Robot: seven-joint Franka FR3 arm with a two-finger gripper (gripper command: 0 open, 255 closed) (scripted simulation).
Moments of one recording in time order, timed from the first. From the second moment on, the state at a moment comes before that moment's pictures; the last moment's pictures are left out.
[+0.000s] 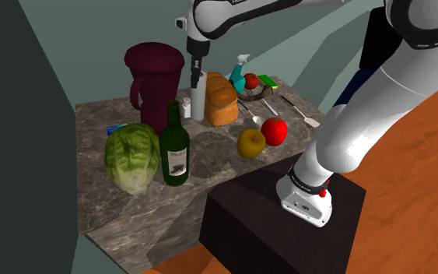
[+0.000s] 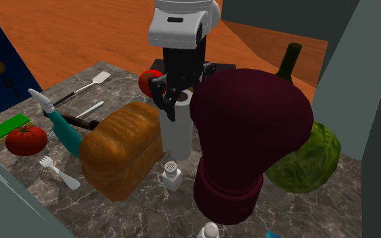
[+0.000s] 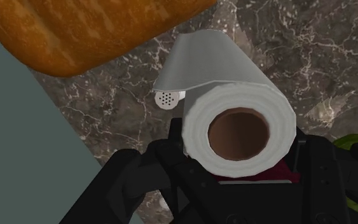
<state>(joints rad) 0.17 -0.14 -0.03 -2.20 -0.02 2.13 -0.60</state>
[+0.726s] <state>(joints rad) 0.17 -0.18 -0.03 -2.09 -0.02 1.99 -0.61</state>
